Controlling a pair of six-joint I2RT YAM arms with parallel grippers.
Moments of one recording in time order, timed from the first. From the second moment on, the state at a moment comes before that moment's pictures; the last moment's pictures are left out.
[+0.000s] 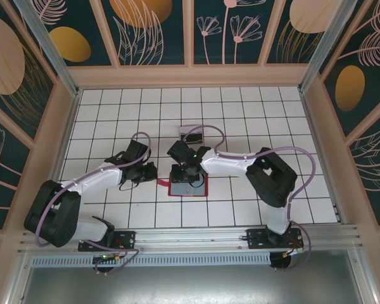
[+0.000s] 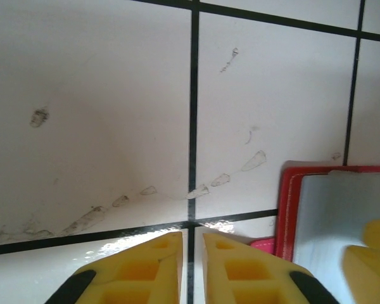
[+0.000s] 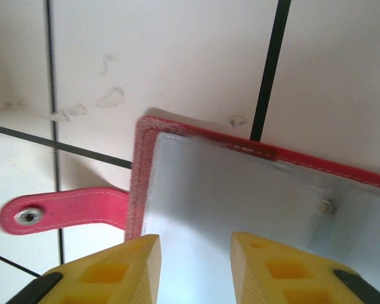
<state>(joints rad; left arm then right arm) -0.47 1.37 0.66 -0.41 0.14 -0.60 0.98 1.87 1.23 -0.52 -0.10 0.82</state>
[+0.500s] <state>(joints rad) -0.47 1.37 0.73 -0.43 -0.22 -0.58 0.71 1.62 1.03 -0.51 0.10 0.63</state>
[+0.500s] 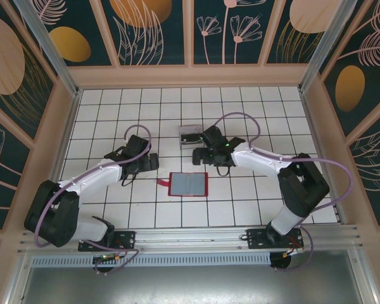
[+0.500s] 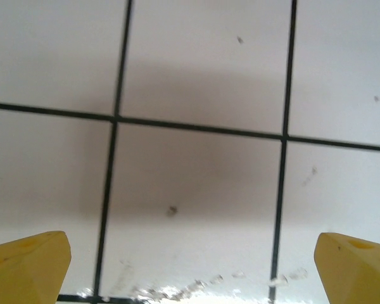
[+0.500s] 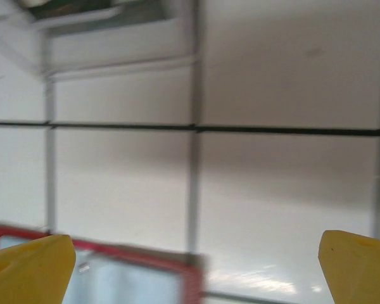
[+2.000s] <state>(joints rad) 0.02 1.51 0.22 1.13 -0.13 -0.10 -0.01 1.52 0.20 1.10 -0.08 0.05</state>
